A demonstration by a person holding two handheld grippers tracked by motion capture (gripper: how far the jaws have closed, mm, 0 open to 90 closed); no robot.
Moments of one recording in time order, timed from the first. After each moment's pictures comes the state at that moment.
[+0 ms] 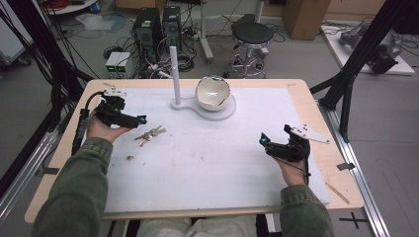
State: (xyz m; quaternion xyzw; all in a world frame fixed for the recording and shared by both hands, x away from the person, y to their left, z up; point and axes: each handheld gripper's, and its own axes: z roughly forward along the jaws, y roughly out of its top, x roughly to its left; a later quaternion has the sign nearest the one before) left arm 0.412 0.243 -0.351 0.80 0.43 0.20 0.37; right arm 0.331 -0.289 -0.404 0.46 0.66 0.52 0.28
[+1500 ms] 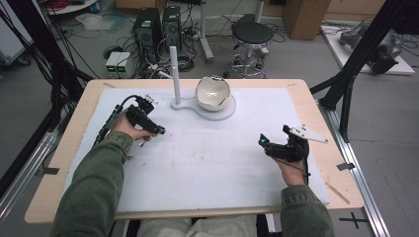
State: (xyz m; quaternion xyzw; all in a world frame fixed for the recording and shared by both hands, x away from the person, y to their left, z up) left arm 0.459 0.191 -0.407 0.87 0.39 0.12 0.26; right arm 0.333 -0.287 -0.406 0.45 0.67 0.52 0.28
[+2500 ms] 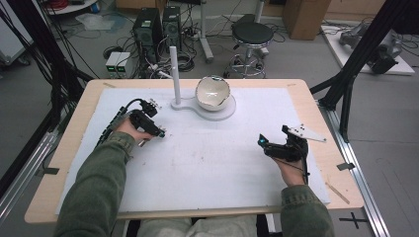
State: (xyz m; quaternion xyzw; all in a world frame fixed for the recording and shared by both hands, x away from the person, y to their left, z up) left arm 0.463 0.185 -0.422 0.89 0.38 0.09 0.23; right arm 0.335 -0.286 -0.407 0.45 0.68 0.51 0.28
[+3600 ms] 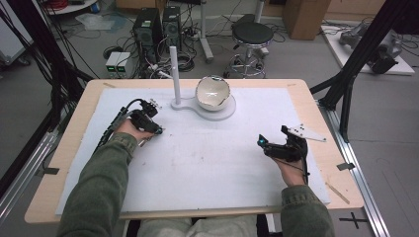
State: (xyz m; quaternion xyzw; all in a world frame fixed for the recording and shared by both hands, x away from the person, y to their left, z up) left arm 0.463 0.184 -0.422 0.89 0.38 0.09 0.24; right arm 0.335 -0.286 -0.408 0.45 0.68 0.52 0.27
